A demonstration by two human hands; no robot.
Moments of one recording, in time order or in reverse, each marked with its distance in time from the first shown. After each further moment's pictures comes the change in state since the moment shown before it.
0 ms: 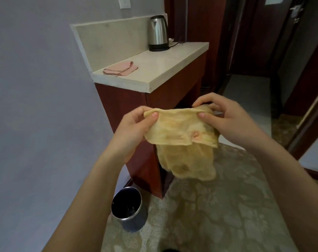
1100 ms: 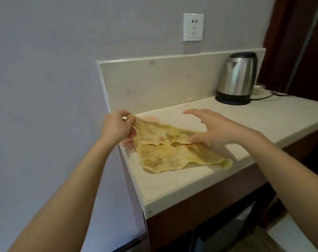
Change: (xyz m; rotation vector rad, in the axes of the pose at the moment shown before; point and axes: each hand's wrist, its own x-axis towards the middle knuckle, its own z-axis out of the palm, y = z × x) left_hand 0.409 -0.028 -0.149 0.685 0.893 -0.228; right_hand 0.561 0.160 0.053 -0.521 -0.640 -0.427
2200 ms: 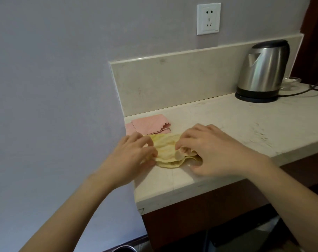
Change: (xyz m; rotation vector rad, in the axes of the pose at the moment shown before) left_hand -0.082 -0.004 0.012 0.819 -0.244 0.597; right_hand -0.032 -0.018 0.016 -0.214 0.012 -0.479
